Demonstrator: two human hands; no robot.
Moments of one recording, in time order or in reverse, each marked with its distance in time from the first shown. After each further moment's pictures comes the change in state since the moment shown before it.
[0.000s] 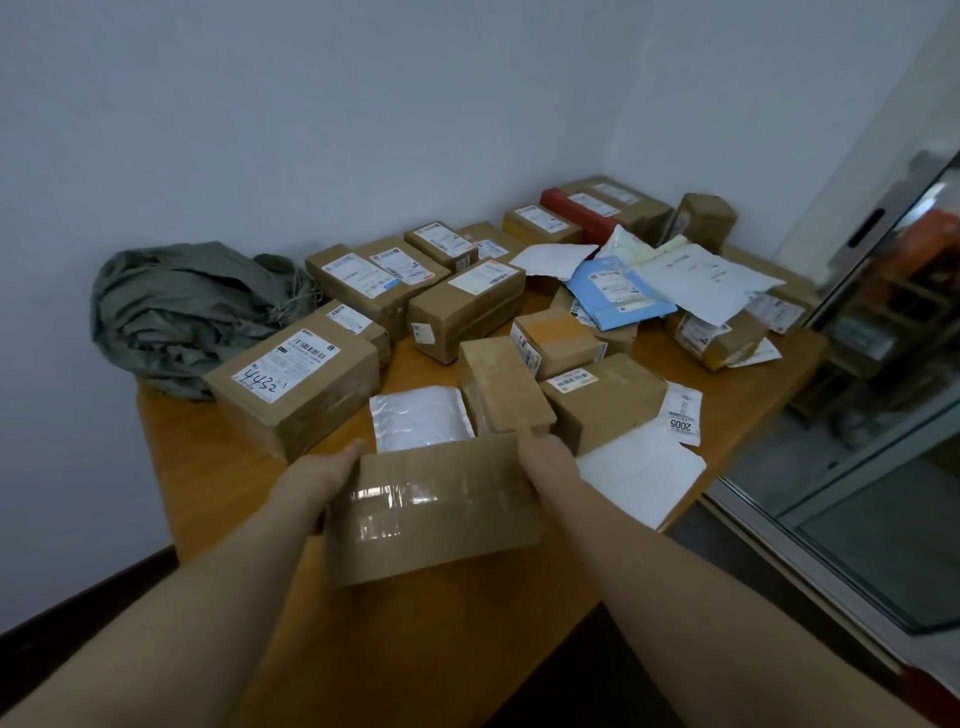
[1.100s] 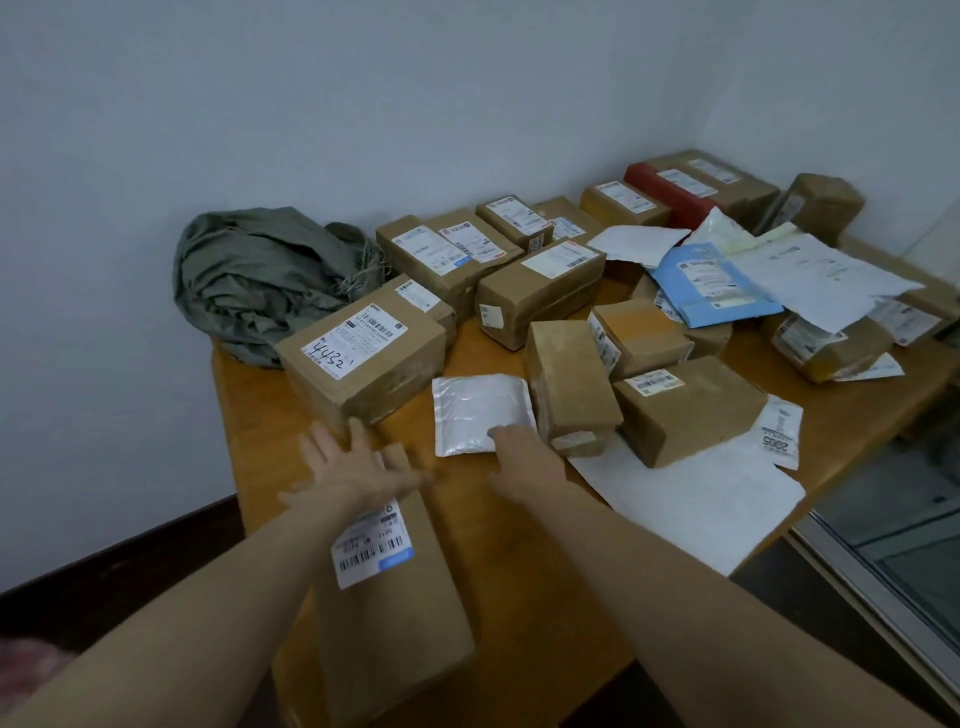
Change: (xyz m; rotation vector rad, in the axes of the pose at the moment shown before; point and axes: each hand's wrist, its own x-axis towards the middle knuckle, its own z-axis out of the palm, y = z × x) left_hand 0.024 -0.024 -0.019 0.686 0.193 0.223; right_hand 0.018 -0.020 0.084 -0.758 -0.168 -0.577
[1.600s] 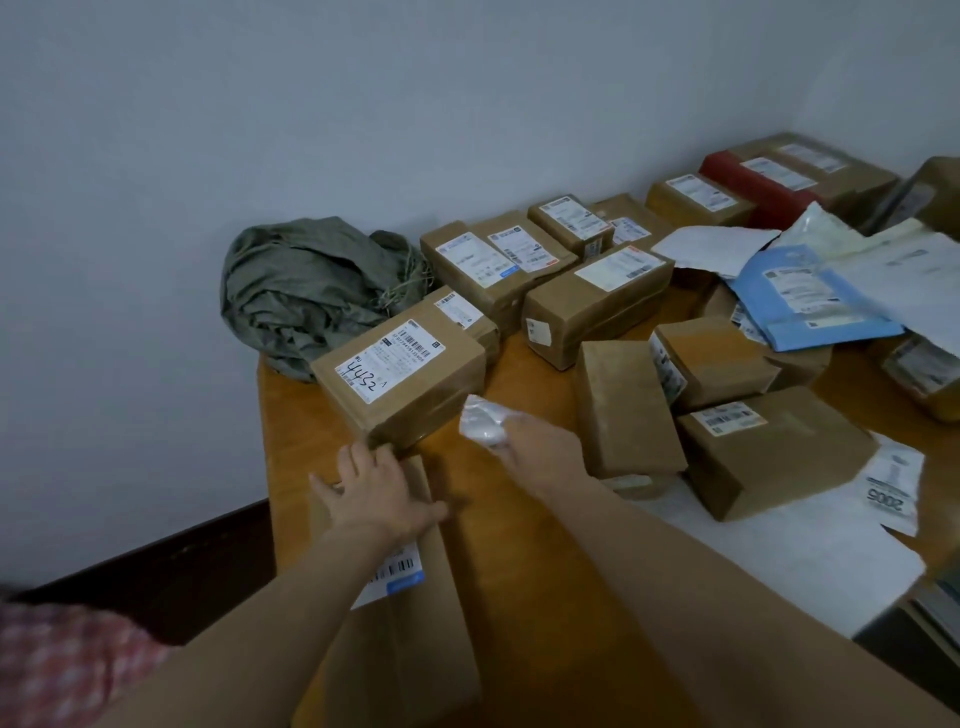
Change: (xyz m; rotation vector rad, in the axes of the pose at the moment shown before) left_hand 0.016 0.012 -0.003 0.197 0.197 0.019; right_hand 0.076 -0.004 -0.005 -0.096 0.190 -0.285
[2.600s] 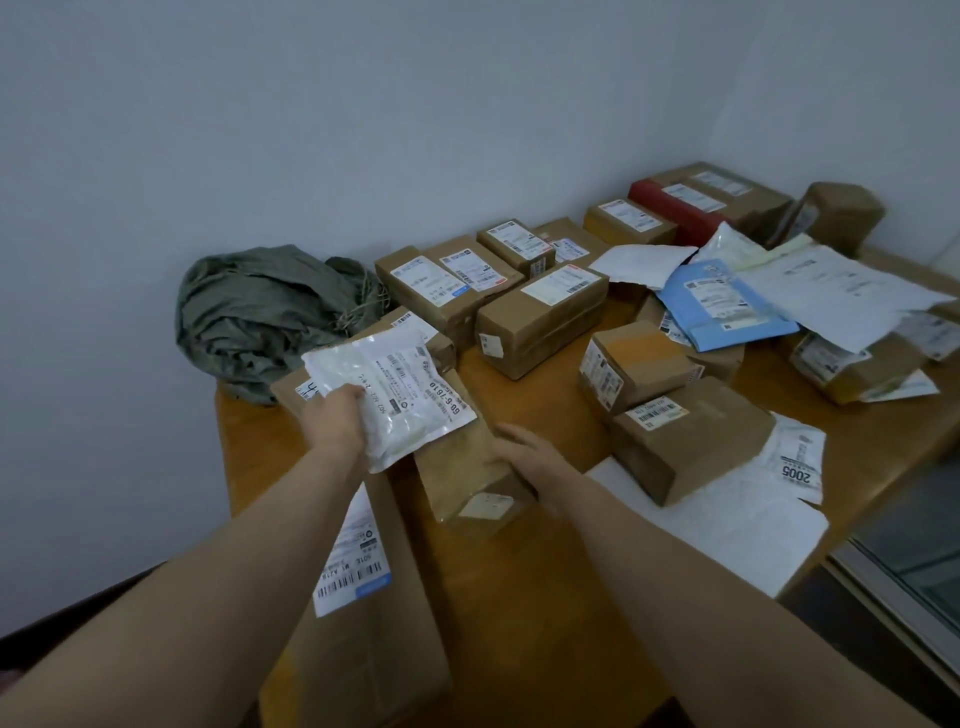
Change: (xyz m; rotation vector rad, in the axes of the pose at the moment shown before) left_hand 0.014 0.041 -0.072 -1.597 0.114 -0.339; right_hand -0.040 0.020 -0.035 1.232 -0.295 0.638
